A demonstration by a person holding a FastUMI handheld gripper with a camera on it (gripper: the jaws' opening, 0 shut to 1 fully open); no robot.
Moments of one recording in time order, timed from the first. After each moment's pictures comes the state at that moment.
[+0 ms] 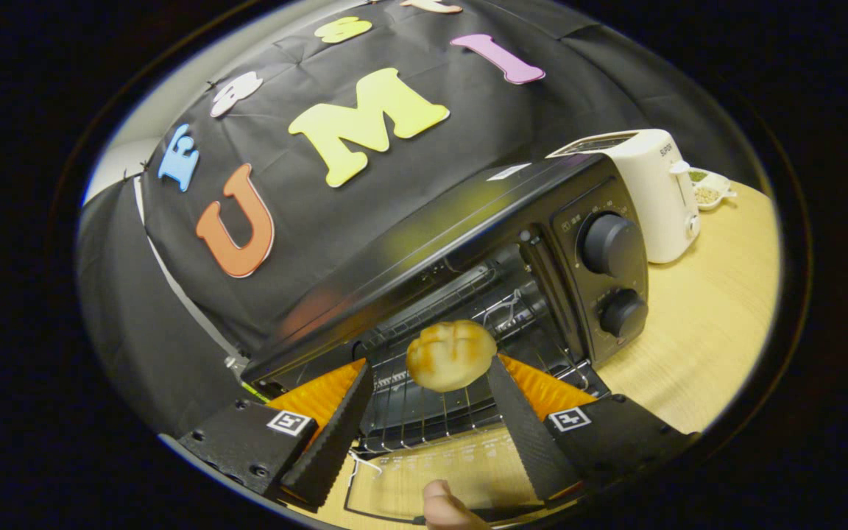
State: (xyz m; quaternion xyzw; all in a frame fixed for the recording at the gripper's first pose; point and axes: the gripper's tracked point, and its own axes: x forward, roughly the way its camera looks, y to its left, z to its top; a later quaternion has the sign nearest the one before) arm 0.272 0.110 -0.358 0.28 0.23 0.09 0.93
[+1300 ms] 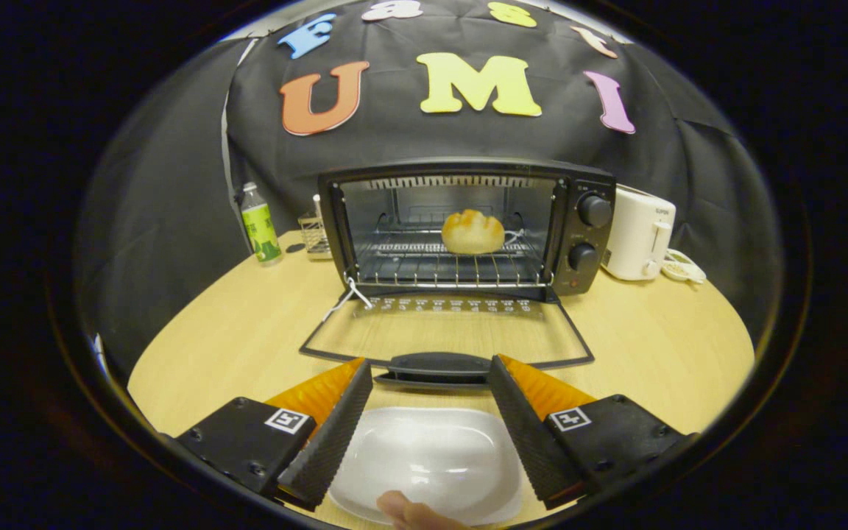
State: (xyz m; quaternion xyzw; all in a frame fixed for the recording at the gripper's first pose) arm 0.109 0.114 -0.421 -0.02 0.31 0.10 0.95
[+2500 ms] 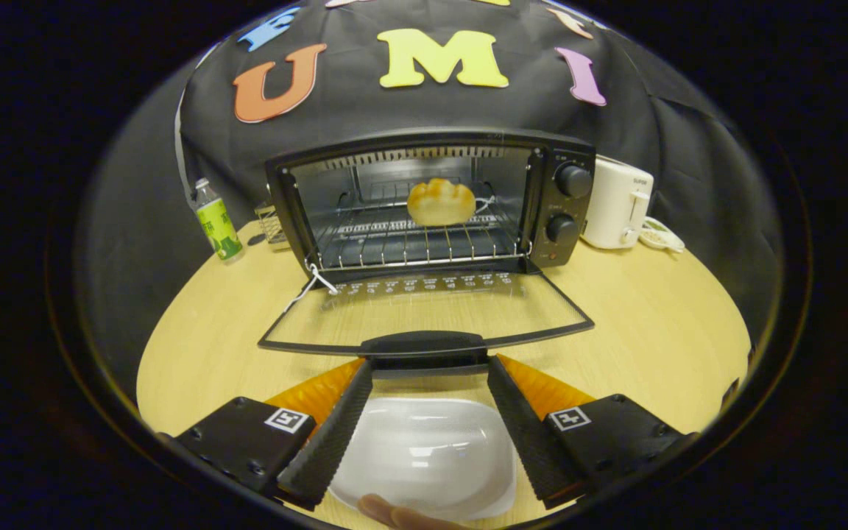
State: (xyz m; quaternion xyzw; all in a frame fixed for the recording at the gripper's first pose) arm 0.117 0.112 -0.414 0.01 0.34 0.03 0.94
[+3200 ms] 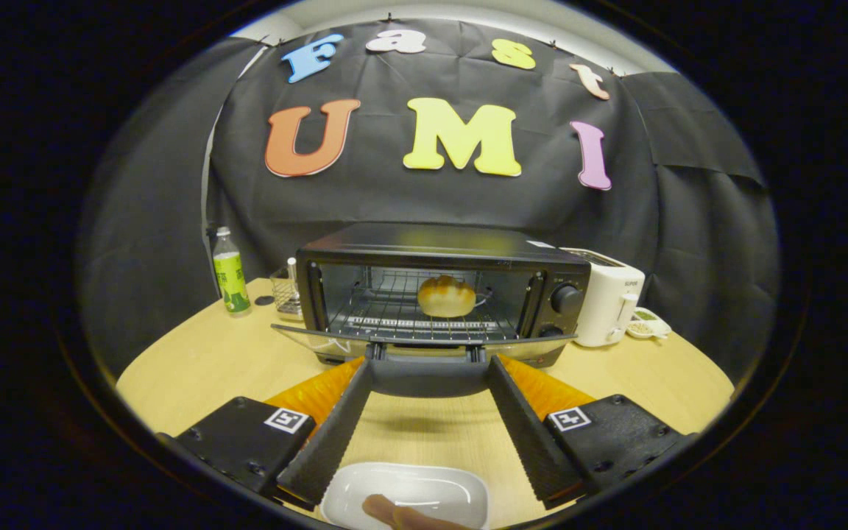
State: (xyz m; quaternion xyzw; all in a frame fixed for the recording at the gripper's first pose) arm 0.136 0.122 -0.355 -0.03 0.18 0.04 0.98
